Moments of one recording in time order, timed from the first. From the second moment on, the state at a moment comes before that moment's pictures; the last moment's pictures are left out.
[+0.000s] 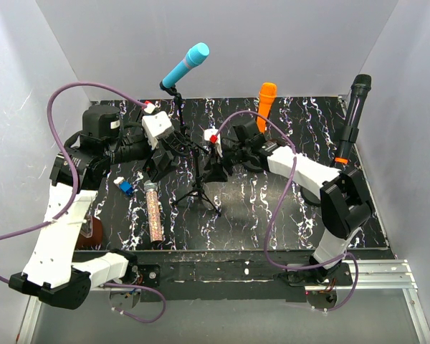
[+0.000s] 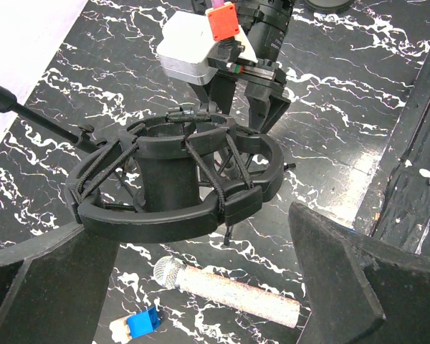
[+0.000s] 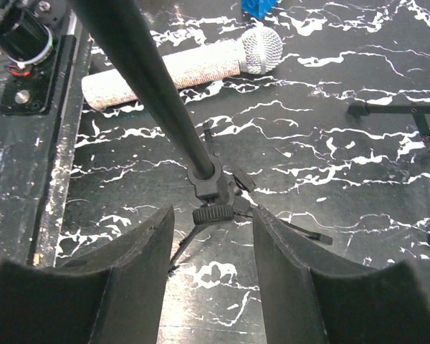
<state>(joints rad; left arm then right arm) -0.35 1.14 1.61 -1.02 0.57 0.53 0.67 1.72 1.28 -0.23 -0.90 -0.44</state>
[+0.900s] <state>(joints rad) -0.35 1.14 1.59 -0.99 0.53 0.53 0.74 1.55 1.01 0.03 -0.75 -0.55</state>
